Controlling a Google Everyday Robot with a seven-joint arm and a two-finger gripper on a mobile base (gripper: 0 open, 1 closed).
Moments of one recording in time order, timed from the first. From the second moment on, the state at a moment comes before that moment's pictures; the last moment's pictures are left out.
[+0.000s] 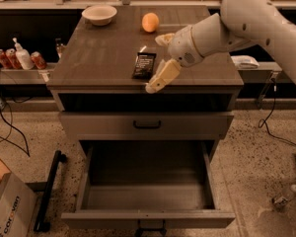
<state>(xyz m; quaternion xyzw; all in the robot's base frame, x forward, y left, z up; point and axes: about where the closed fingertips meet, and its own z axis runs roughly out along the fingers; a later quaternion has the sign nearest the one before) 0.641 -0.028 0.879 -0.60 0.66 0.22 0.40</state>
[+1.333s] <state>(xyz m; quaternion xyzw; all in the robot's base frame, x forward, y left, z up) 0.722 0.006 0.821 -0.56 0.67 0.29 0.39</state>
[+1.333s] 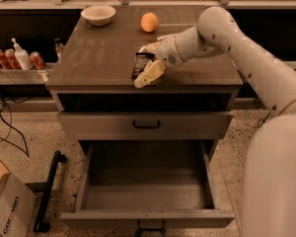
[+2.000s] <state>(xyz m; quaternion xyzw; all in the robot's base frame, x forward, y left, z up) 0.723 0.005 0.824 -0.56 0.67 0.29 0.39</state>
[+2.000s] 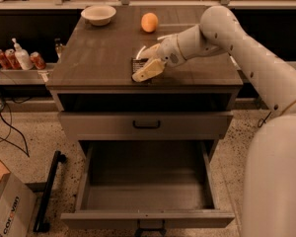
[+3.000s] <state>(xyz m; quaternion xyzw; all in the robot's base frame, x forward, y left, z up) 0.685 -0.015 0.863 -0.57 0.66 0.27 0.41</state>
